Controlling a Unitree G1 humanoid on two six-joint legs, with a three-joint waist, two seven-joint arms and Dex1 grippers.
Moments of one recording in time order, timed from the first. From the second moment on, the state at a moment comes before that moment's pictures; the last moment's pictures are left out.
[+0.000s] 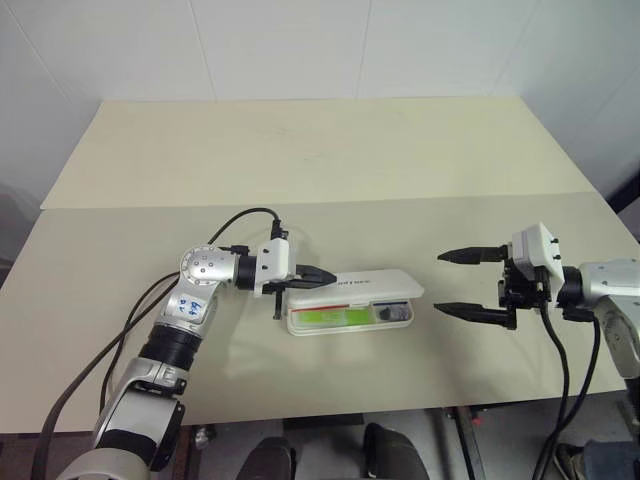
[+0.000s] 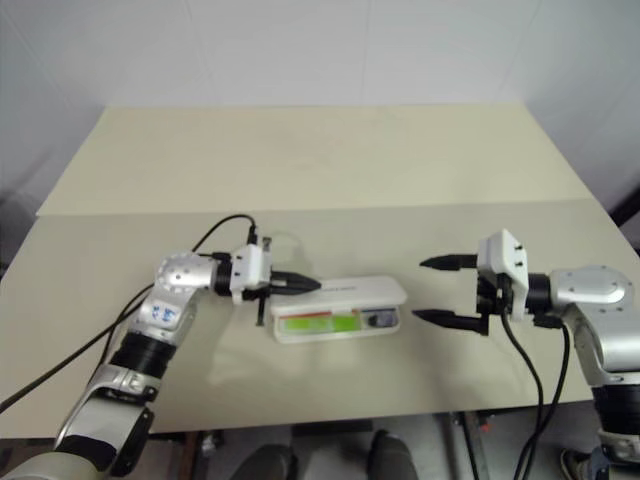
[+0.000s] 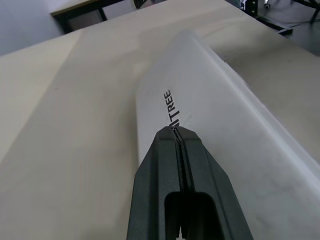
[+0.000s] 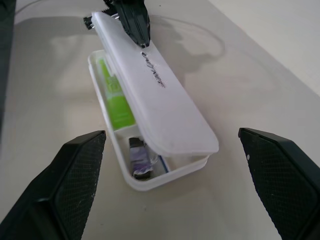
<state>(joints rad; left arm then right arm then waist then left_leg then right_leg) -0.62 0.41 -0.19 0.33 -0.17 -0.21 -1.19 -0.29 -0.91 -0.13 -0.04 0.52 0.27 1.34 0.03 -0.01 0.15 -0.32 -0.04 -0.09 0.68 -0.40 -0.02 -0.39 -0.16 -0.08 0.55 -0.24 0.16</state>
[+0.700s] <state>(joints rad) -0.58 0.45 -0.31 0.15 -0.06 0.00 -1.13 -0.26 -0.89 -0.13 -0.14 0.54 0.33 1.31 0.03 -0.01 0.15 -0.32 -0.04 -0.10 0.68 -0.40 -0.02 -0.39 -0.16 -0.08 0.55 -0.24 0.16</state>
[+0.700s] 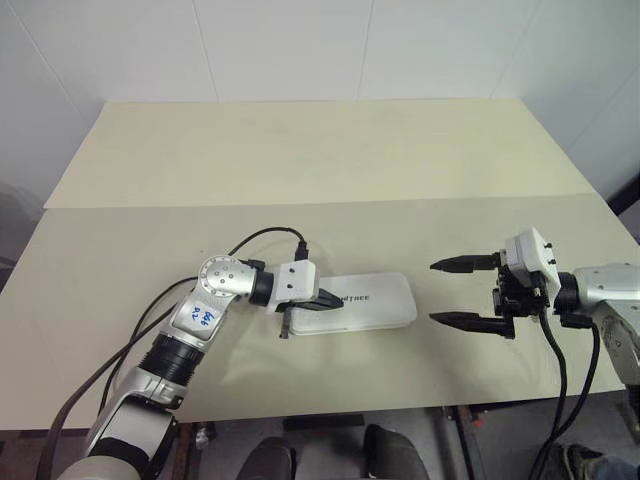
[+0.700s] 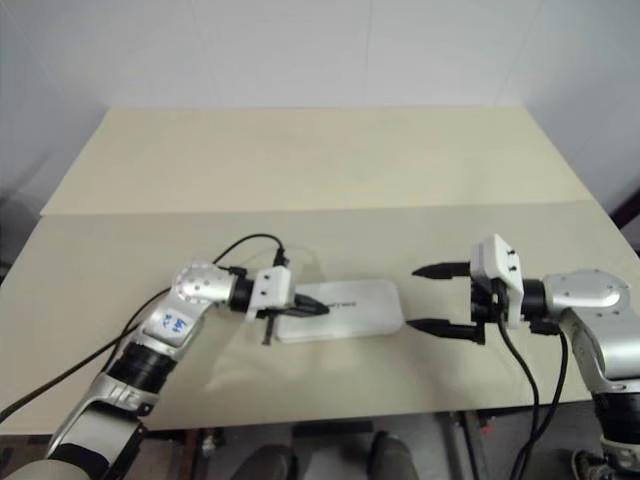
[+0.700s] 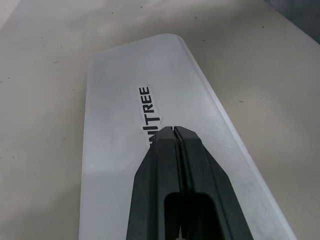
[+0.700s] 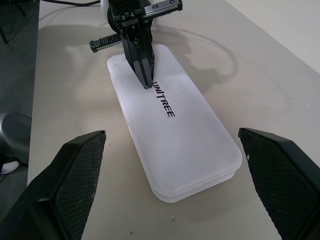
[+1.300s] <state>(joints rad) -0.47 0.49 -0.11 0.05 -0.23 0.12 -1.06 -0.26 -0.81 -0.08 -0.15 0.53 0.32 1.28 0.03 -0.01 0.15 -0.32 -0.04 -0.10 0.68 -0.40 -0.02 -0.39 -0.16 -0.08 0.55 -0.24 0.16</state>
